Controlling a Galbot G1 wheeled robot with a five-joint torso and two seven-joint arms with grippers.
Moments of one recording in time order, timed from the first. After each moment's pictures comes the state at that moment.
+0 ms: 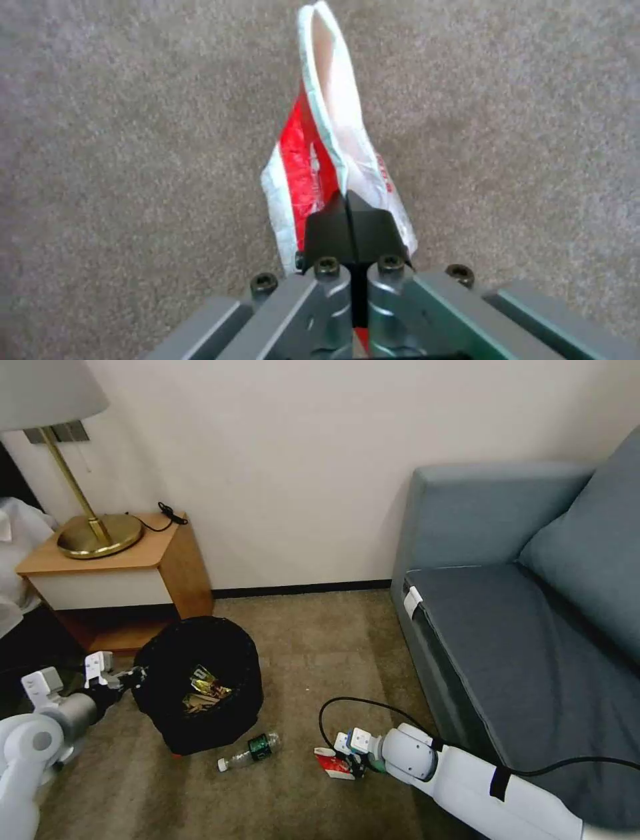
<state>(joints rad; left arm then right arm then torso) 1.41 -1.00 -0.96 -1.88 -1.05 0.74 -0.02 -0.76 0.98 -0.54 1.57 0.06 -0.67 -0.37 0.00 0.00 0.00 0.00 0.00</state>
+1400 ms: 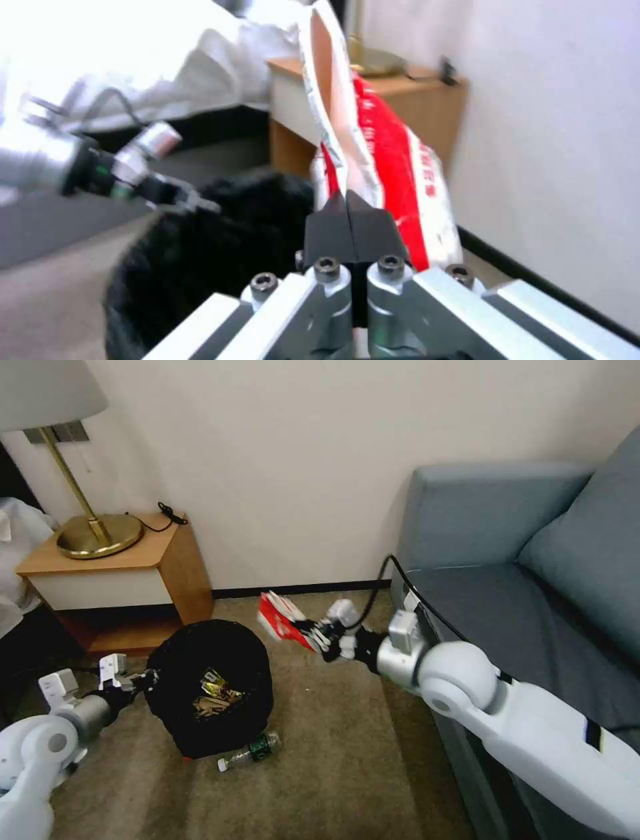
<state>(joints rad) 1.41 -1.04 -0.91 -1.92 -1.02 0.74 -0.02 -0.53 0.90 -0.32 2.04 0.75 -0.38 -0.12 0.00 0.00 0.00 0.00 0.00</state>
